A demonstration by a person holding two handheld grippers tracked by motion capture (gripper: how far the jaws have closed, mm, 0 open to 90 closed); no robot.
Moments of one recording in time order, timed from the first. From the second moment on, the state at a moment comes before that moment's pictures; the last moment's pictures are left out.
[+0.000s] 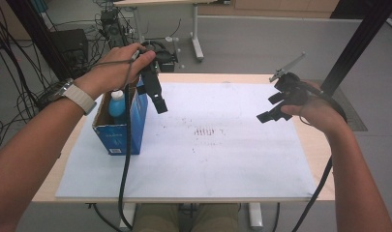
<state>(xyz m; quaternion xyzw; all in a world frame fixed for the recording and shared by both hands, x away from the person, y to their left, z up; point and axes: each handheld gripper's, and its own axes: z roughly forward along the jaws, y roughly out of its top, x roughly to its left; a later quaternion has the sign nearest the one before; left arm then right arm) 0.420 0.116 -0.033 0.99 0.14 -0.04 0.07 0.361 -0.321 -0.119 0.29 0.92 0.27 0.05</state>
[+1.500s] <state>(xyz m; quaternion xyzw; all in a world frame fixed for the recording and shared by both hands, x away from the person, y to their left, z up) 0.407 0.075 -0.063 1.00 0.05 -0.01 0.04 0.357 -0.328 -0.126 0.30 0.91 0.27 0.05</state>
